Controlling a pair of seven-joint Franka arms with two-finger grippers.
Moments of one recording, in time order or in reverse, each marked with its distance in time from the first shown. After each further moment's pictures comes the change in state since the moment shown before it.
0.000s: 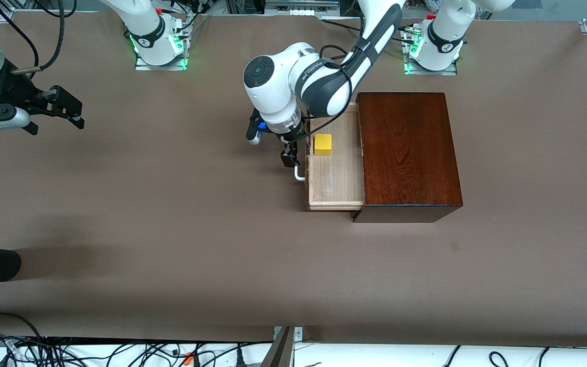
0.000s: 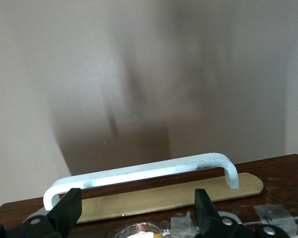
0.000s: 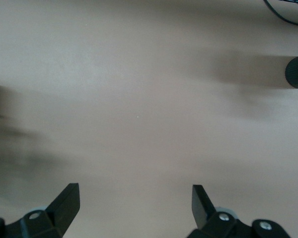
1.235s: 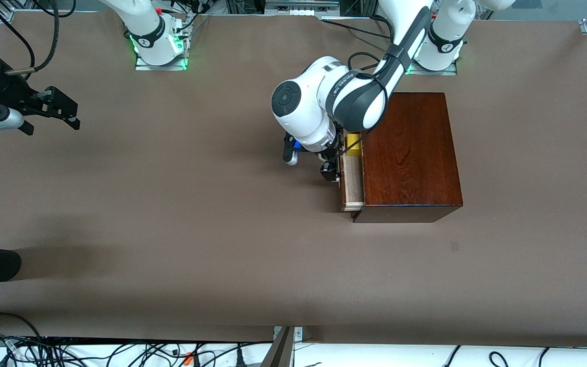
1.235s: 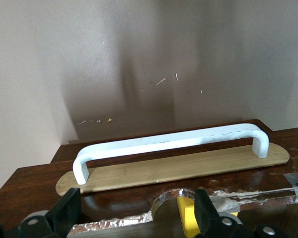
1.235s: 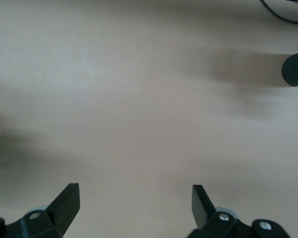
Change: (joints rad) left arm 0.111 -0.050 0.012 -0.044 0.073 -0.147 0.026; right arm -0.006 0.000 -0.006 0.000 0.000 0.000 0.000
